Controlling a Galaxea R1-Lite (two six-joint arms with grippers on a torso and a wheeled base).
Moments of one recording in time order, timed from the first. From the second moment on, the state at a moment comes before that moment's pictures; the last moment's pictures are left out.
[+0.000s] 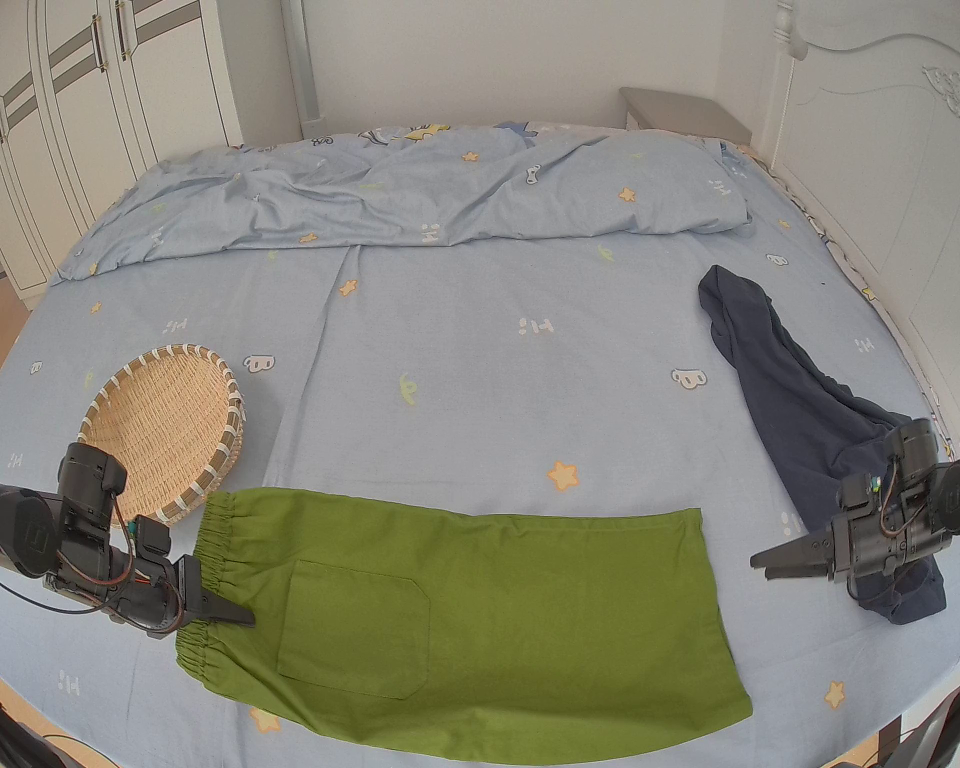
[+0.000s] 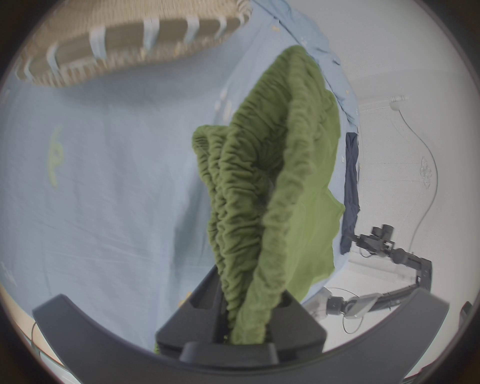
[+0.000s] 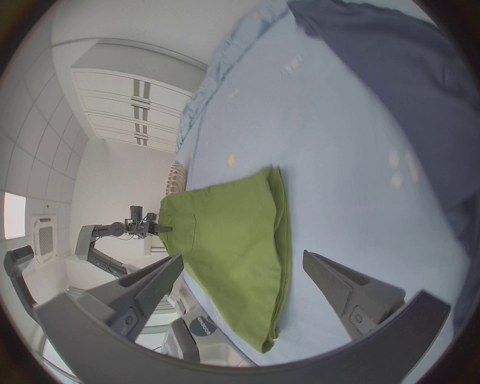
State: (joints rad) left arm 0.08 1.63 -0.61 0.10 -0.62 -0.25; right arm -0.12 1.72 -0.64 0.02 0.96 -0.01
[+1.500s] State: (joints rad) left arm -0.59 1.58 -1.37 0.83 -0.09 -0.67; right arm 0.03 1.48 -0.80 0.02 0.69 0.16
